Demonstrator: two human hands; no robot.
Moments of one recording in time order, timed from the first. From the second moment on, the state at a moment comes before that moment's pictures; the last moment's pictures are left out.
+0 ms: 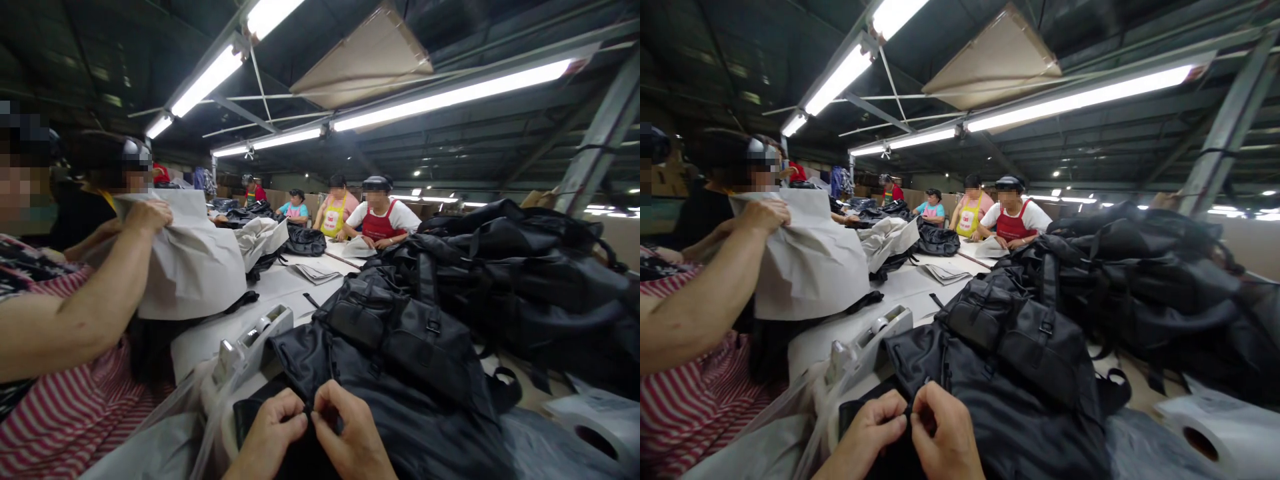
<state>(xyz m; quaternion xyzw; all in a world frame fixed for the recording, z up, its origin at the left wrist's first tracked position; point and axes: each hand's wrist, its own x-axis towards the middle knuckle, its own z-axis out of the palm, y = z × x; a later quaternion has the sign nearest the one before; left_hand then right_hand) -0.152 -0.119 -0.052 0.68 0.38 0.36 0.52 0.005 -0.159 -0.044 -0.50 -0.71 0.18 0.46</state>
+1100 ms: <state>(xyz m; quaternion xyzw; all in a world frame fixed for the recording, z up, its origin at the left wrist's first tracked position) -0.156 -0.128 -0.039 0.81 0.32 0.34 0.35 0.012 -0.167 -0.031 -0.53 -0.67 0.27 0.44</state>
